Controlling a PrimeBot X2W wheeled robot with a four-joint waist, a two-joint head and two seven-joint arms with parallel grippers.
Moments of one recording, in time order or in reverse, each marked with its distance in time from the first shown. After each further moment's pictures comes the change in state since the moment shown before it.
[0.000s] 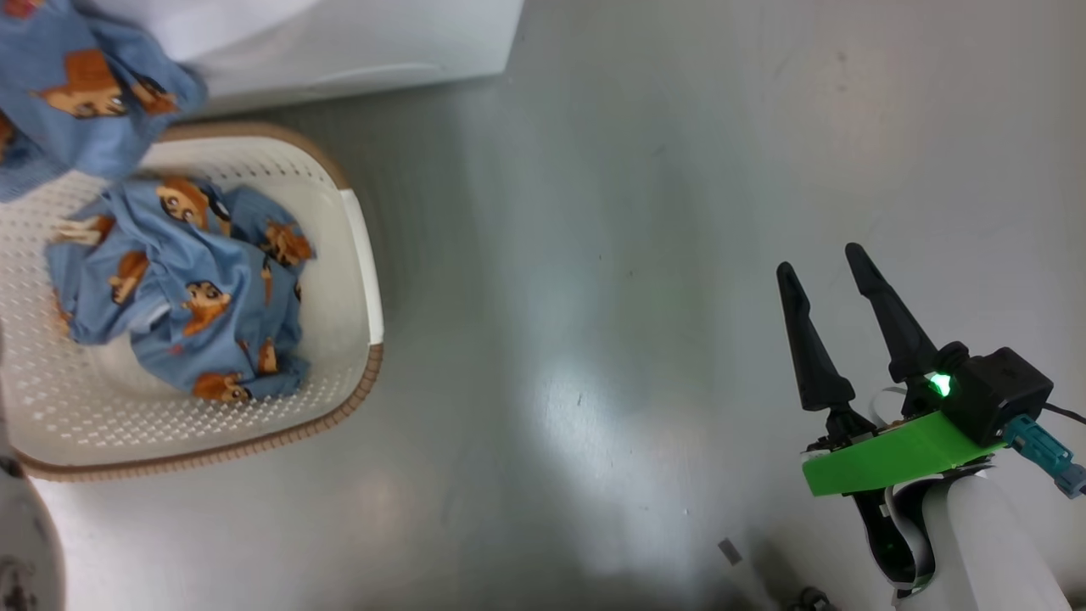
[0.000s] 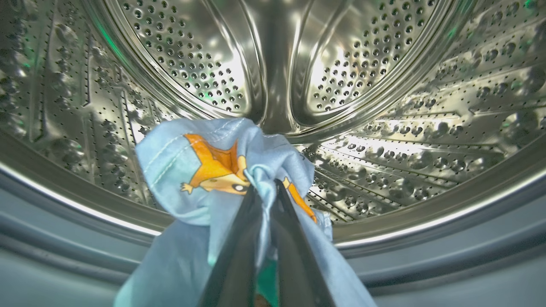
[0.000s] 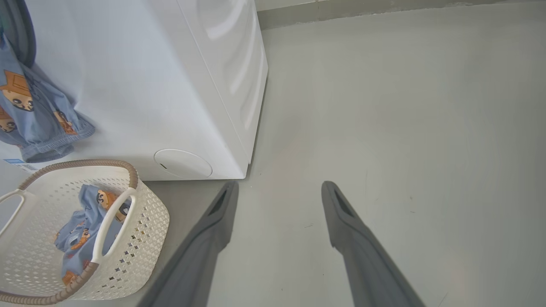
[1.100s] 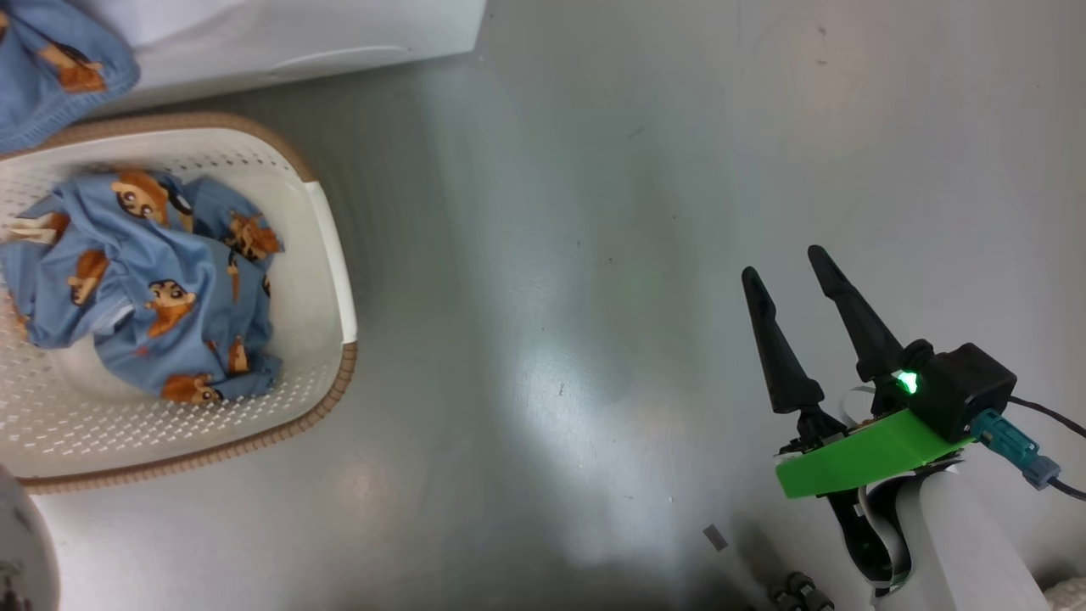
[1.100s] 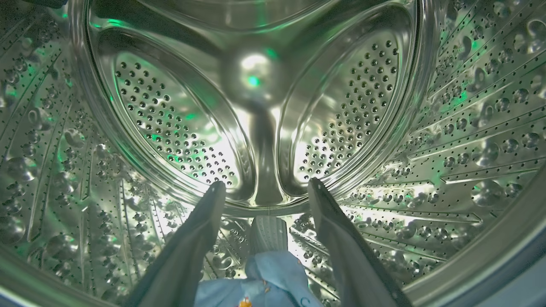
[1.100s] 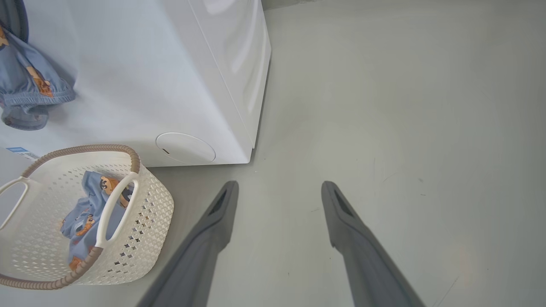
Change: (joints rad) left arm -0.013 0.017 0.053 -0.206 0.085 0.000 -0.096; right arm -0.020 0.005 0.057 0.026 0.014 0.000 0.000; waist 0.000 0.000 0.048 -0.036
